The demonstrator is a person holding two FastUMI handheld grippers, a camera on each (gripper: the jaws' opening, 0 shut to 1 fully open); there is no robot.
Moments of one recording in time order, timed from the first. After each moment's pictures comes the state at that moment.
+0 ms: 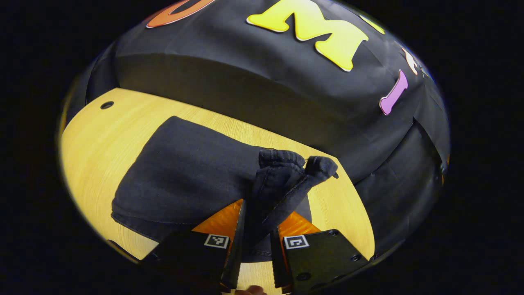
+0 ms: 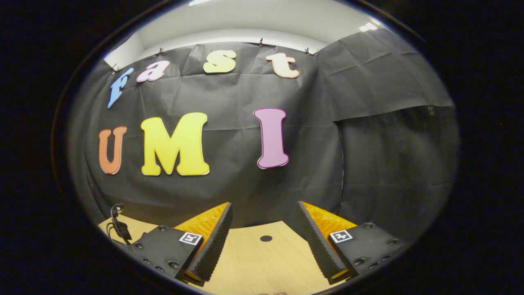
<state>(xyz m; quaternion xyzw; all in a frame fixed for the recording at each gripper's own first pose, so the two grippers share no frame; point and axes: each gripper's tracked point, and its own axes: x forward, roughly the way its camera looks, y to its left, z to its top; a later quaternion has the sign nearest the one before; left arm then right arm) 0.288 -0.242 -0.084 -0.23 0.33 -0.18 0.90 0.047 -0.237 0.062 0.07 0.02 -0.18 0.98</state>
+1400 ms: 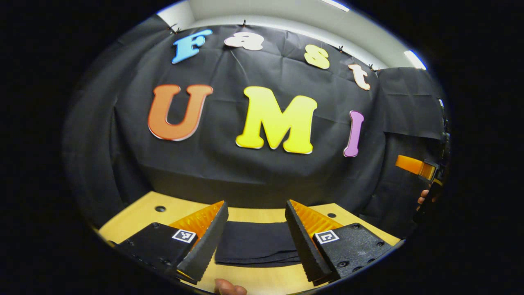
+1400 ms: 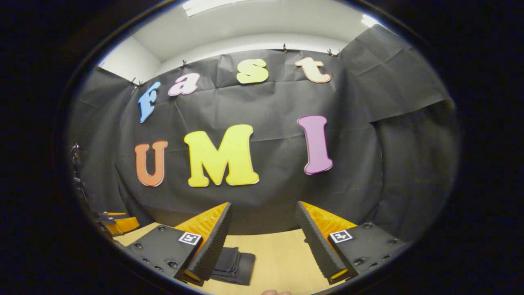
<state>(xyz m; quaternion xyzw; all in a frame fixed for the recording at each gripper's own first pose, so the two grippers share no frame) 0.205 -0.069 0.143 -0.10 0.03 -0.11 0.99 0.046 -0.124 0.093 0.09 0.00 -0.03 1.00</state>
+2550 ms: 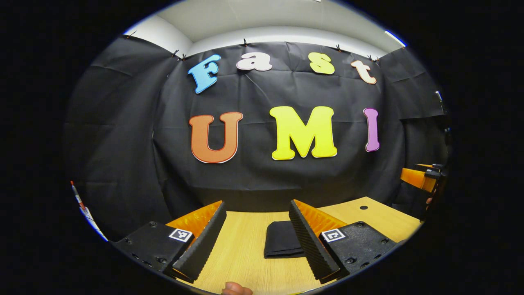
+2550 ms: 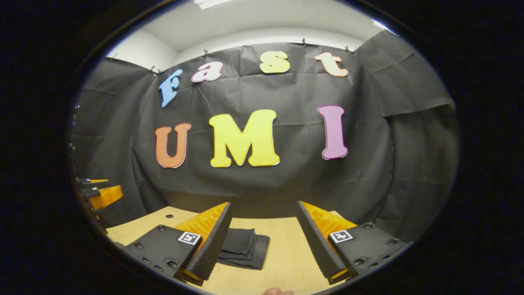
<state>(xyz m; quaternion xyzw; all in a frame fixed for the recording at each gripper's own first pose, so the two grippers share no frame) 0.031 0.027 0.043 -0.03 0.01 -0.03 1.00 0.000 -0.073 0.051 0.06 0.04 0.00 1.00</state>
